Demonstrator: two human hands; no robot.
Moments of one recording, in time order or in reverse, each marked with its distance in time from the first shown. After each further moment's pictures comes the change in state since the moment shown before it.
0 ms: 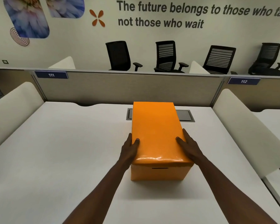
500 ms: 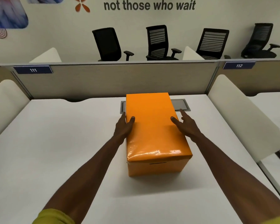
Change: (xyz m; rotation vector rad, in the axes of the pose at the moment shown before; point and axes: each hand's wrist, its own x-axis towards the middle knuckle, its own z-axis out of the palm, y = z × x) left_hand 0.057 0.052 -0.012 0.092 0.020 0.103; right_hand 0.039 -0.028 -0.019 -0.054 0.113 -0.058
